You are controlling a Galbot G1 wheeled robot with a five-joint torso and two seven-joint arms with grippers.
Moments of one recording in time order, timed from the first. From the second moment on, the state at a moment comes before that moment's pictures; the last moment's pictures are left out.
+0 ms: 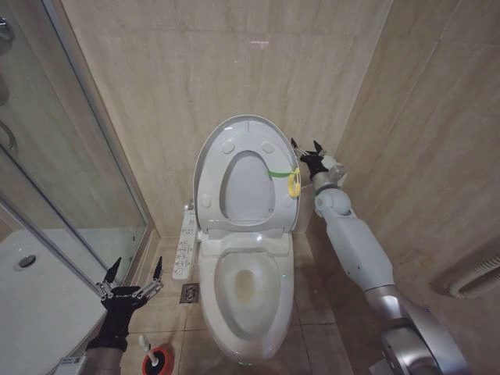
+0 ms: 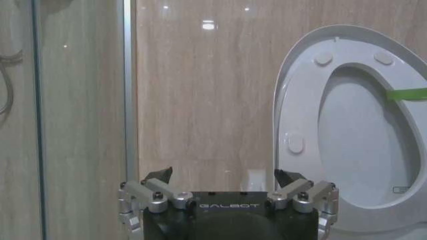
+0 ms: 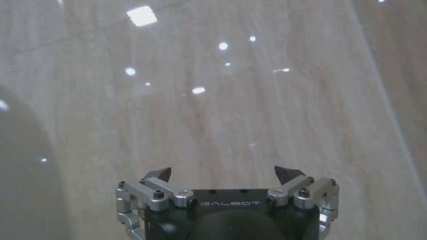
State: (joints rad) left arm 1.77 -1.33 -0.66 -2.30 -0.26 -0.12 -0.05; right arm -0.36 1.24 0.28 1.21 0.63 0.14 -0.05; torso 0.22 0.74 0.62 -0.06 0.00
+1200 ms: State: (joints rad) left arm 1.77 -1.33 -0.66 -2.30 -0.26 -0.12 -0.05; right arm -0.66 1.03 0.26 1.54 0.78 0.14 -0.08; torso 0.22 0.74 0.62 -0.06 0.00
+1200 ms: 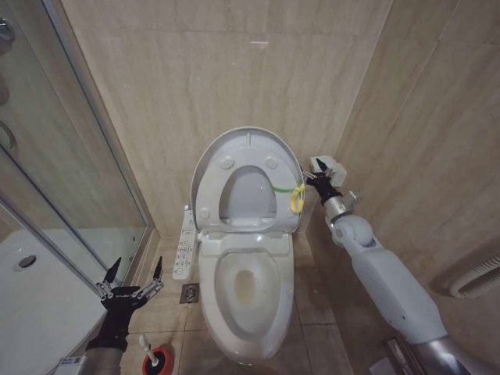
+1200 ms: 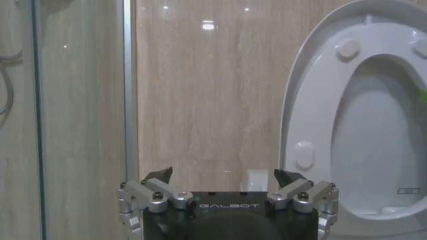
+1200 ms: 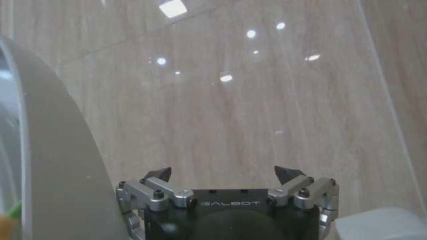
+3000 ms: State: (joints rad) left arm 1.77 -1.33 -0.66 -2.30 -0.26 -0.12 -0.05; right arm -1.46 1.22 0.70 2.03 0.60 0.07 -0.03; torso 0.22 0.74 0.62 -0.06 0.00
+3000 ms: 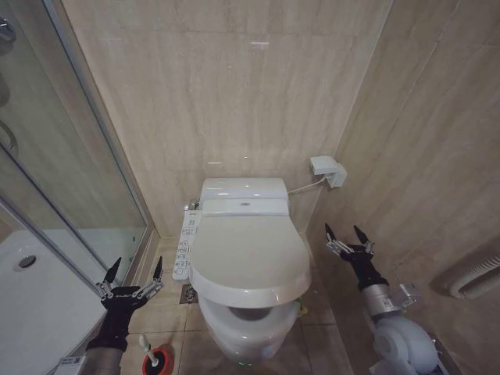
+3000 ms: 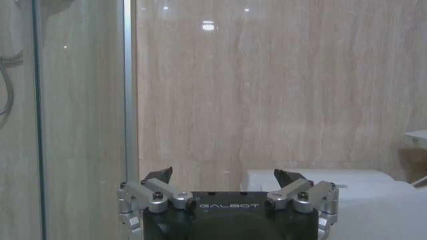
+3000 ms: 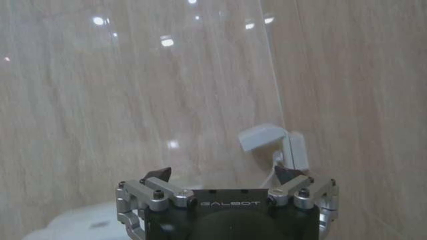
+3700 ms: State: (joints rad) left arm 1.77 -1.33 -0.66 -2.30 -0.26 -0.12 -0.05; right arm -1.53 1.30 0.75 2.07 0.58 0.05 -0.08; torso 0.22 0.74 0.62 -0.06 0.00
